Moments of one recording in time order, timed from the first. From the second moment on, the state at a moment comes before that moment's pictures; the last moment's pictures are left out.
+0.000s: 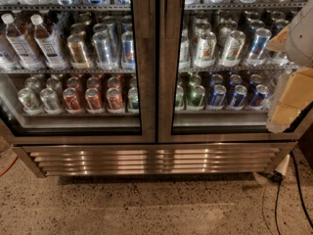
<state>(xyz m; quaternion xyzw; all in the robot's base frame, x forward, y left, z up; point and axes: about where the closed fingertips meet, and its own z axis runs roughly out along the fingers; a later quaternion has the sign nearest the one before) 0.438 -0.216 0.977 -0.60 0.78 -0.04 0.16</state>
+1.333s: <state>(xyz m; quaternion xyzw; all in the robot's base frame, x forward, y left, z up) 0.483 -0.198 0.997 -0.61 0.77 -0.02 0.18</state>
